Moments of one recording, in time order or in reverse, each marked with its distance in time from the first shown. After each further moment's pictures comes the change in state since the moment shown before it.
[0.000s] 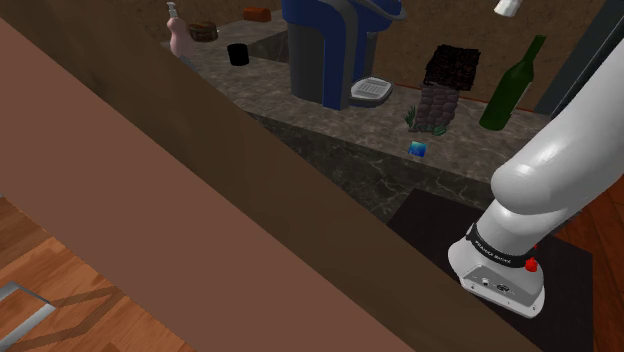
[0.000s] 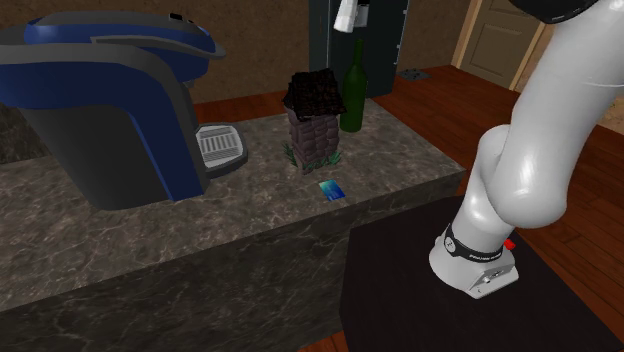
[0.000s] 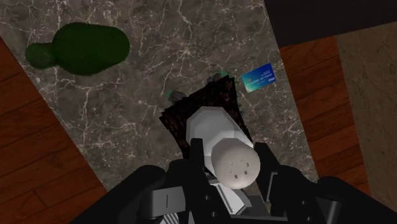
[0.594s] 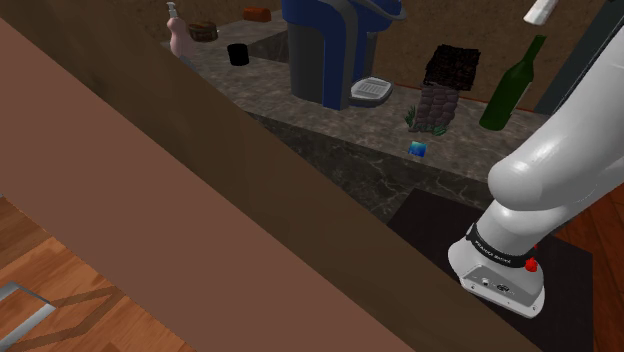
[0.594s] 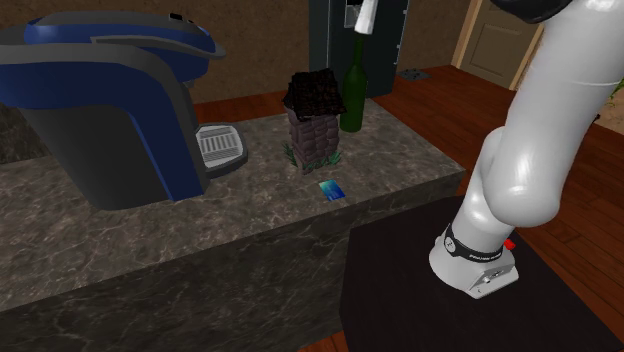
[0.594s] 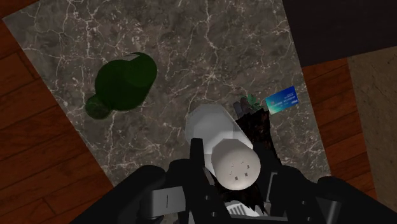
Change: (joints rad) arm -0.100 0.047 -0.102 -0.001 0.019 0.027 -0.199
